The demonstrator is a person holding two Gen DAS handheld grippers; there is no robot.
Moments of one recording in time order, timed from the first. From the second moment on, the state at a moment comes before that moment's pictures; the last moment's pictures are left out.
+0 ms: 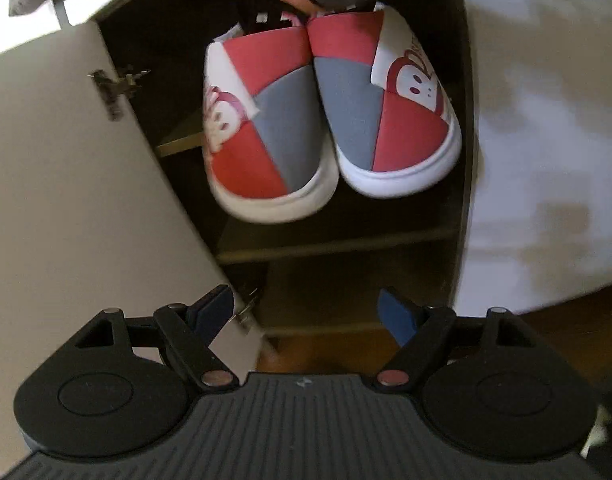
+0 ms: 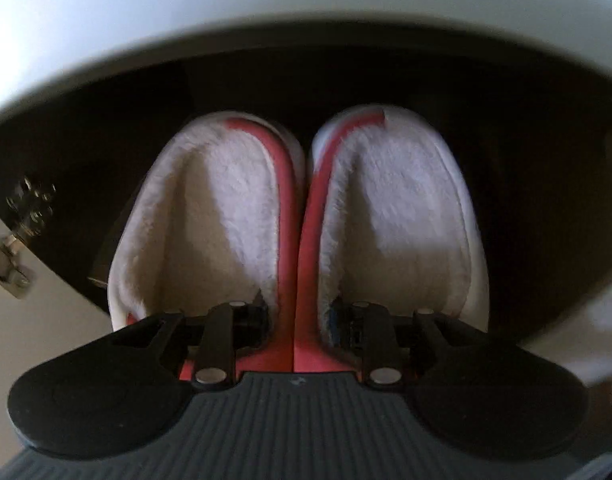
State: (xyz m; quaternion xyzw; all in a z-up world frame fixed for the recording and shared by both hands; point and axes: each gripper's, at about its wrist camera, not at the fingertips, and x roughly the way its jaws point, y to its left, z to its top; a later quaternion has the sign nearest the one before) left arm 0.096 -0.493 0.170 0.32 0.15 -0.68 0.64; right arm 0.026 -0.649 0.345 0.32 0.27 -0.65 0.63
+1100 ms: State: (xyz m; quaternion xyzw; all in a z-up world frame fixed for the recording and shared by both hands) left arm 0.084 -0.578 0.184 0.32 0.15 -0.72 0.59; right arm -0.006 -0.474 0.379 0.04 0.22 -0.61 0.76
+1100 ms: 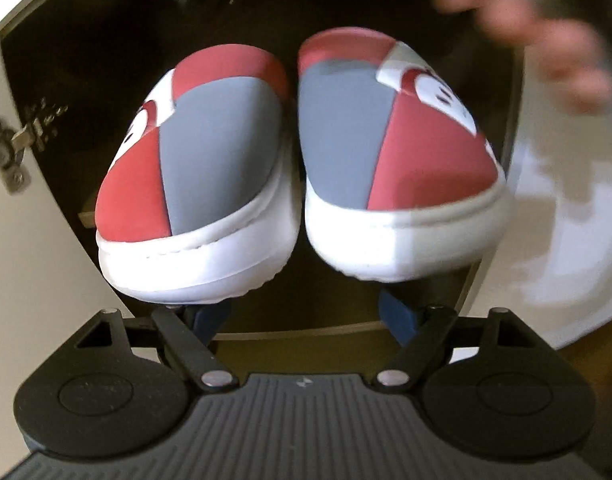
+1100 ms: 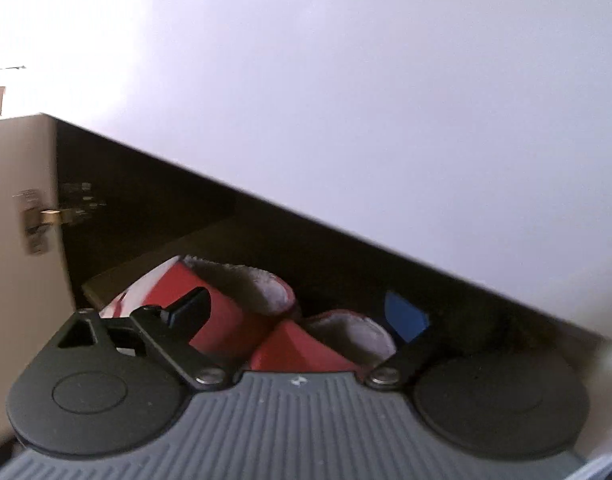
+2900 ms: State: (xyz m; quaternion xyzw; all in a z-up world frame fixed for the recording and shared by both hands) left arm 0.078 -0.468 0.266 0.38 0.33 -0.58 0.64; right arm -0.085 -0.475 0.262 0.27 0.25 -0.65 0.66
